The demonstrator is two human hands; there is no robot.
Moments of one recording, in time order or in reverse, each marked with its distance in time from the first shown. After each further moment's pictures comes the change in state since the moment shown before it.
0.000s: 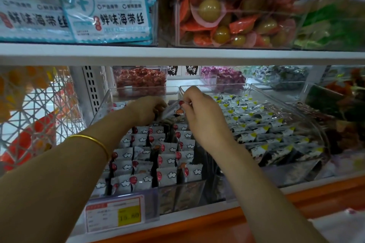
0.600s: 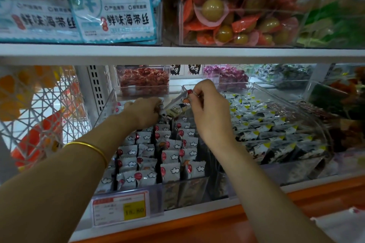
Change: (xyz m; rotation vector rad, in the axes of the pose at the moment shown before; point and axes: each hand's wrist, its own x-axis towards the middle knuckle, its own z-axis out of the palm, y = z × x) left_hand -0.010 -0.010 0.005 0.145 0.086 -0.061; right_hand 0.000 -0.002 0.004 0.185 0.241 0.082
